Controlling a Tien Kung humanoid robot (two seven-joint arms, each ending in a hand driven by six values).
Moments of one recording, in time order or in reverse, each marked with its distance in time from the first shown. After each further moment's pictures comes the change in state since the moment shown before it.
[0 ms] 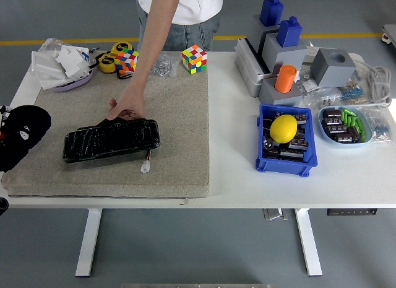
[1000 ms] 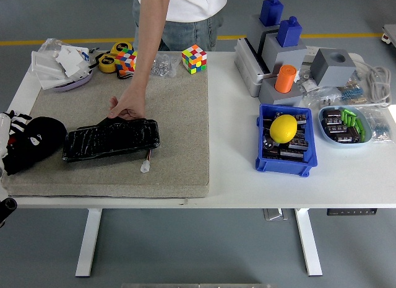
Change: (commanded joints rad) left arm -0.023 -0.023 0.039 0.019 -0.075 -0.002 -0.003; right arm 0.005 -0.005 0.004 0.004 -0.007 -0.002 0.000
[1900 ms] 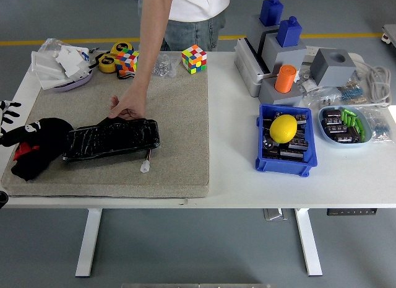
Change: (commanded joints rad) left arm -0.007 0.042 -0.037 -0.025 0.016 -0.038 0.010; right arm 0.000 0.003 0.012 -0.006 -0.004 0.003 0.000
